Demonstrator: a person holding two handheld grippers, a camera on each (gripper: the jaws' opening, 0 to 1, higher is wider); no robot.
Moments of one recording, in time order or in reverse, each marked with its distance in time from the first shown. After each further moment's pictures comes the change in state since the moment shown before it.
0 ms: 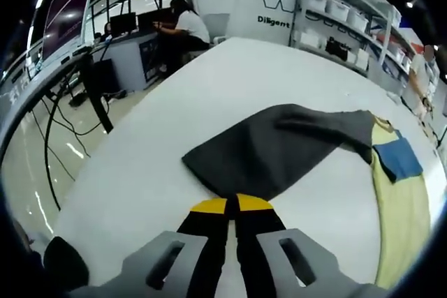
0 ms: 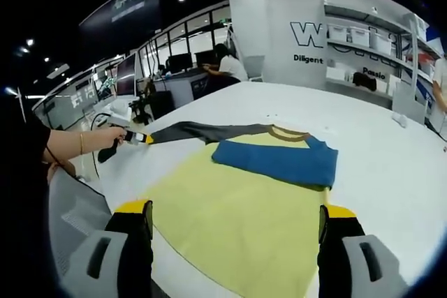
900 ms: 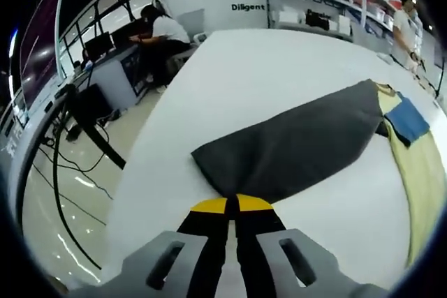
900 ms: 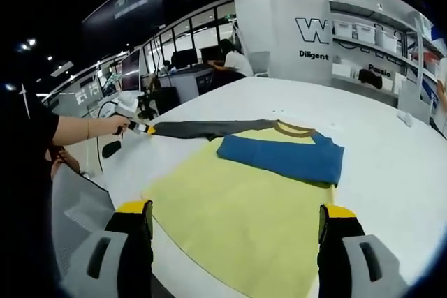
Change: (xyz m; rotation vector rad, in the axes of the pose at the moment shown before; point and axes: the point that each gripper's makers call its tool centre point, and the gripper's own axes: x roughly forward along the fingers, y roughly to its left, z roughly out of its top) left arm 0.021 0.037 0.024 0.257 0.056 -0.008; right arm 0.003 0.004 -0.004 -0.010 0.028 0.033
